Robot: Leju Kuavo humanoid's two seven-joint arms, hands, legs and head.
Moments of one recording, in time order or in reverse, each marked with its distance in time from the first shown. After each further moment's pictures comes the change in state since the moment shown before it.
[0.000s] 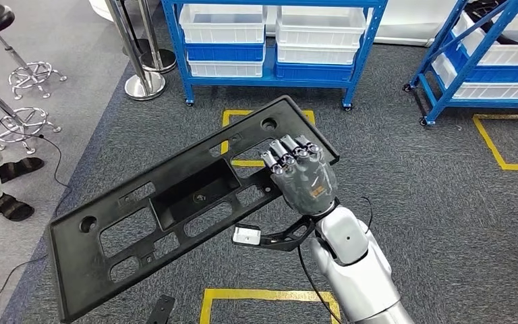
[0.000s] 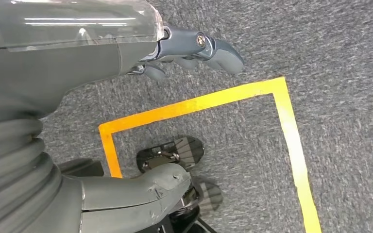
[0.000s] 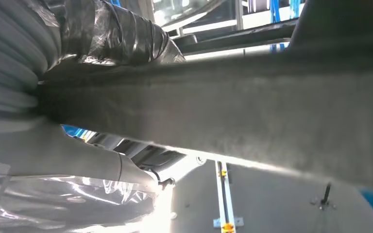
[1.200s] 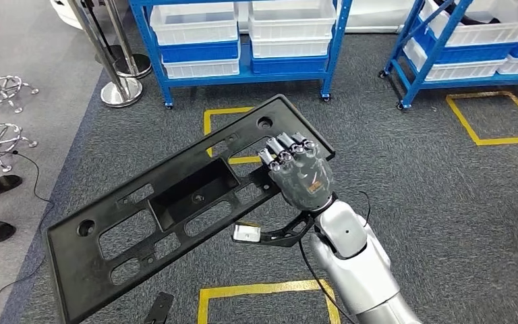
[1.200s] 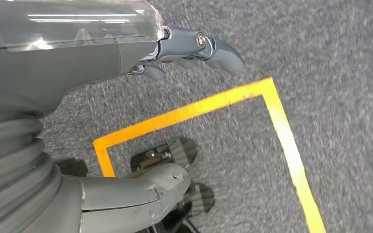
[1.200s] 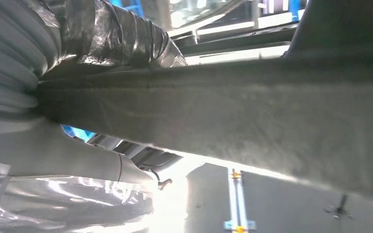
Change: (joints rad) left arm -0.009 0.000 0.002 0.000 0.005 0.019 -0.024; right arm -0.037 -0.020 0.028 0.041 -0.051 -0.001 -0.019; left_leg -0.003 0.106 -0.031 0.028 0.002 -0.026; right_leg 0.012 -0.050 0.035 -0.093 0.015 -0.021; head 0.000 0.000
